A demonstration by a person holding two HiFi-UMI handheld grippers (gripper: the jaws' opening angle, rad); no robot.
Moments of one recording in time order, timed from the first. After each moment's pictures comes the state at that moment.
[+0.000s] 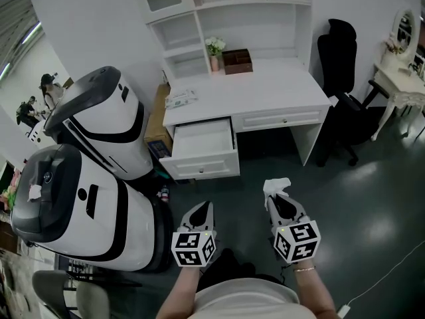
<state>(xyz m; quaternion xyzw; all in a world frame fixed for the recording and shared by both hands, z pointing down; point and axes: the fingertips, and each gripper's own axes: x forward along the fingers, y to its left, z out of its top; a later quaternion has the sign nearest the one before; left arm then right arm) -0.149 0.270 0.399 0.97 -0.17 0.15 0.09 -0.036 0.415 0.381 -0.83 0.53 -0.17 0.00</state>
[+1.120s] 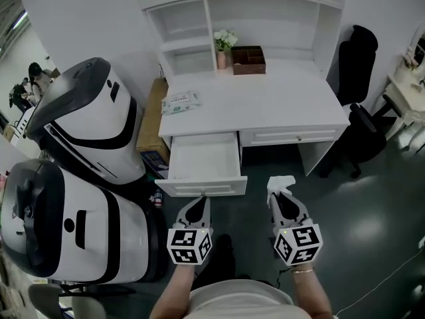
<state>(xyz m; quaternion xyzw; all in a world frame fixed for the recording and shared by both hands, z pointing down) -0.045 0.124 0.415 0.97 -0.17 0.15 0.11 0.074 0.278 0.382 -0.84 0.51 -0.16 -0.01</state>
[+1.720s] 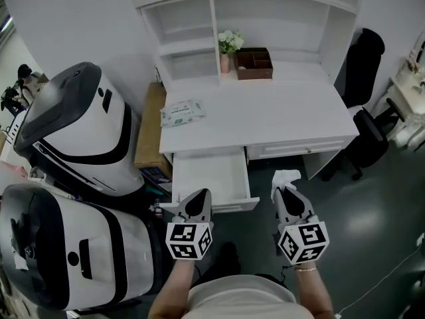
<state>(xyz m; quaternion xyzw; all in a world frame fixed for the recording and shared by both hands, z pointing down) 0.023 0.014 0.402 0.97 -0.14 0.14 0.12 0.130 0.180 0.361 -0.86 0.49 -0.16 0.00</state>
